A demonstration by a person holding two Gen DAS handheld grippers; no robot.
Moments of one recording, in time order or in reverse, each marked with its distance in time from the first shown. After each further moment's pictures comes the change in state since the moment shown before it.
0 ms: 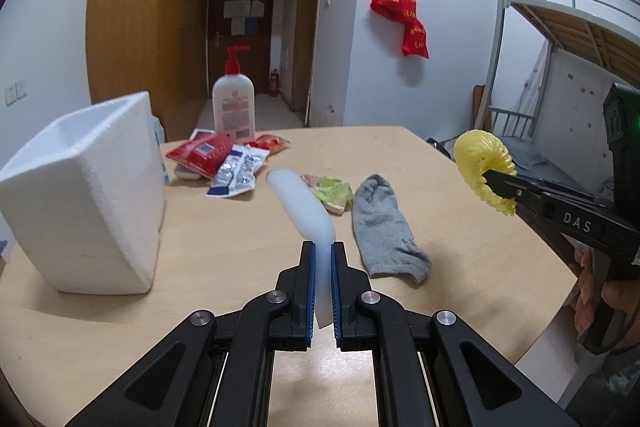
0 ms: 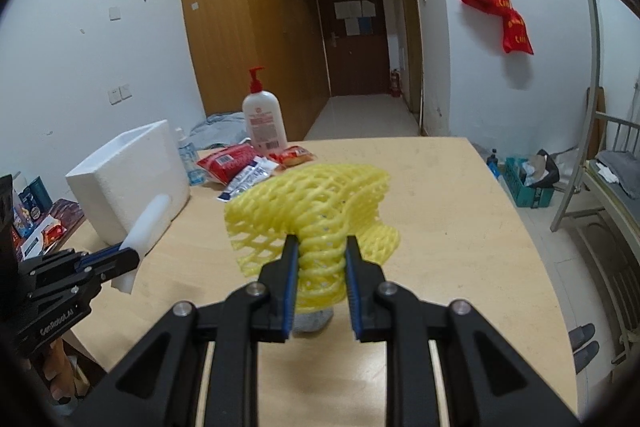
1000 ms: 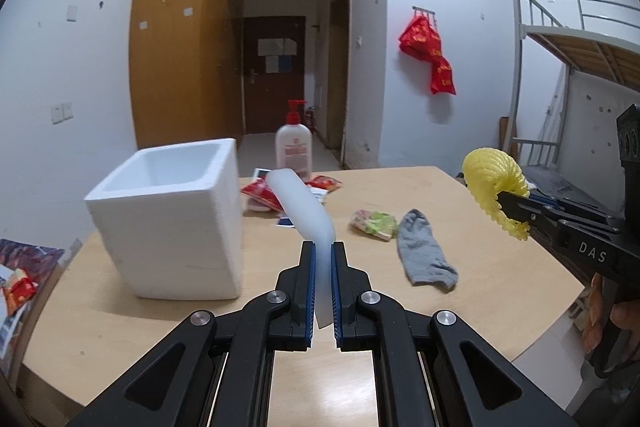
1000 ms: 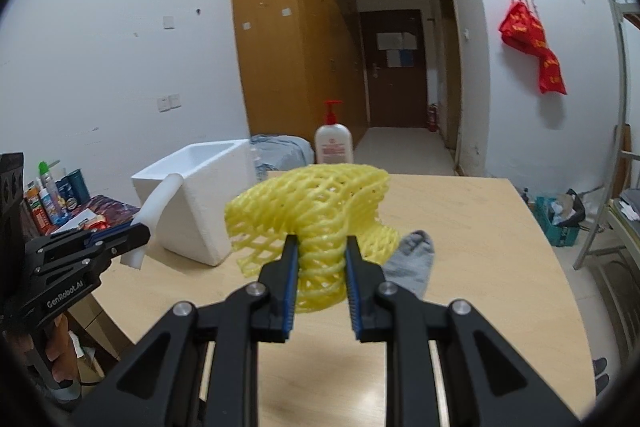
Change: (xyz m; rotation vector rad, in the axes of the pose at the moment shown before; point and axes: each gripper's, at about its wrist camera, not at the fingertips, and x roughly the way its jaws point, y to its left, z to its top) left arm -0.087 0.028 -0.006 0.000 -0.151 0.124; right arm -0.036 0.066 -0.001 -0.089 -0.107 0.127
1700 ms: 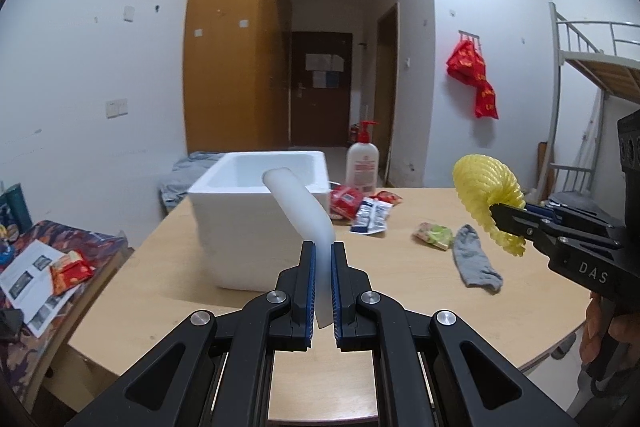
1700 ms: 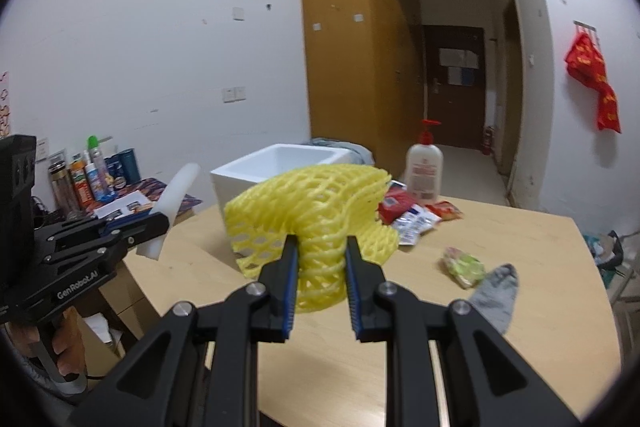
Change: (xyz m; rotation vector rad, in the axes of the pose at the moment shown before) left arm -0.059 0.061 -0.011 -0.069 -0.067 0.154; right arm 0.017 0.089 0.010 -0.130 -0.022 0.185
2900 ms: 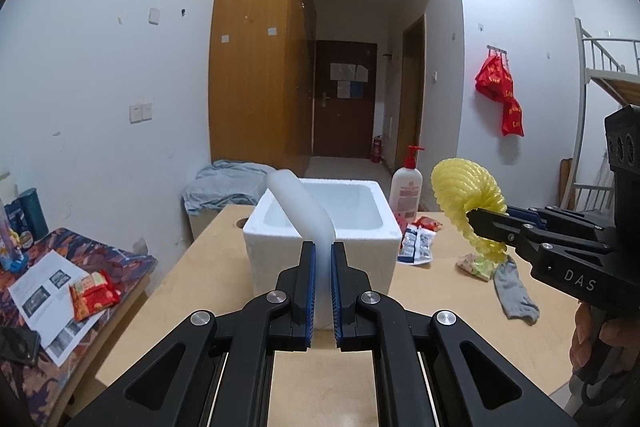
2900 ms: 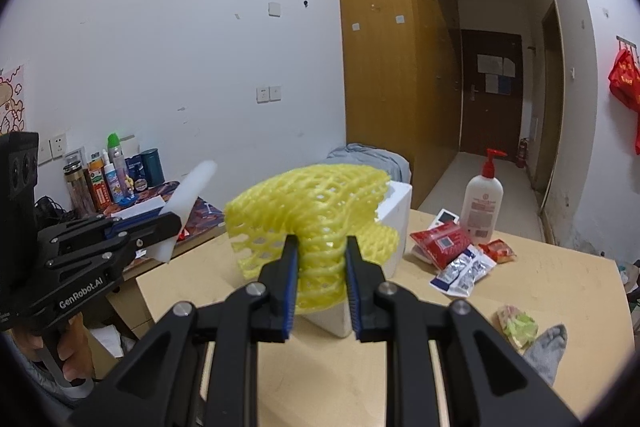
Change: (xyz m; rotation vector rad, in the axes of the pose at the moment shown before) left arm 0.009 0.063 0.033 -0.042 -0.036 0.086; right arm 0.068 0.033 0.048 -0.051 0.003 0.103
